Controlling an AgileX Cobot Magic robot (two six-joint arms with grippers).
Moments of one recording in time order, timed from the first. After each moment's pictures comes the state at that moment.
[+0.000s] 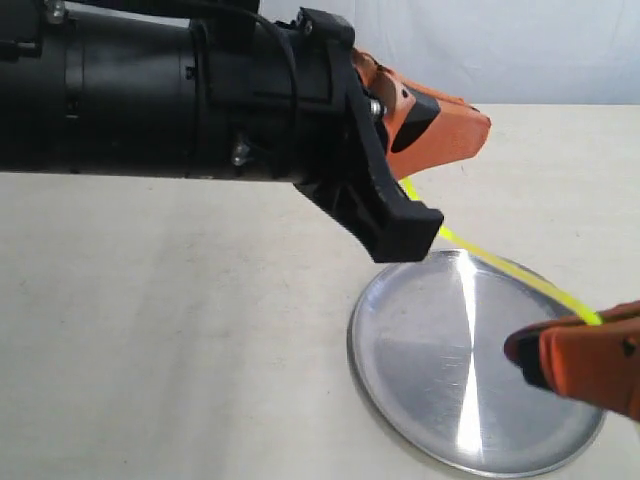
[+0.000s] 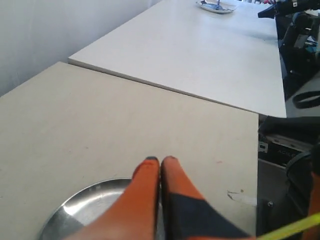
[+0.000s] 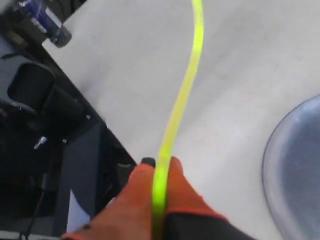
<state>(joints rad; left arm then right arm) -0.94 1.31 -1.01 -1.39 0.36 1.35 0.42 0.60 -0.69 0.69 0.96 -0.29</state>
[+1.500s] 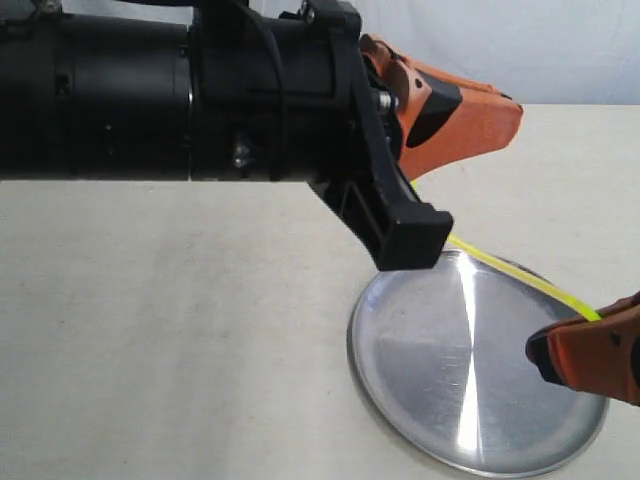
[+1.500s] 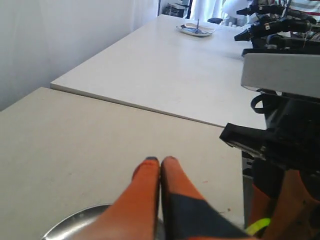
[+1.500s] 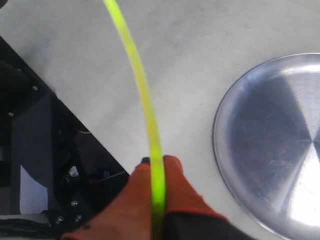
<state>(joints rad) -0.93 1.30 -1.00 -1.66 0.43 1.63 0.42 0.70 -0.76 0.49 1.06 -0.21</state>
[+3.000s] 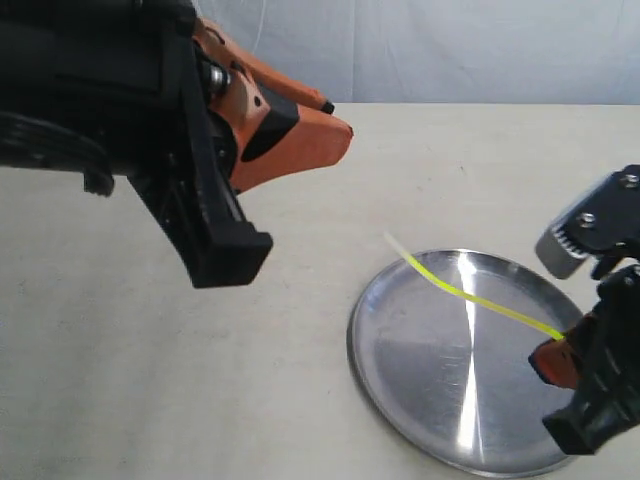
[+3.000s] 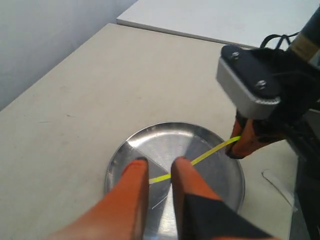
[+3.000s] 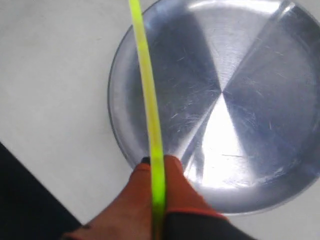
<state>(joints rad) -0.94 1.09 -1.02 -0.43 0.49 0.52 0.42 0.92 -0.62 0.18 0.91 -0.25</state>
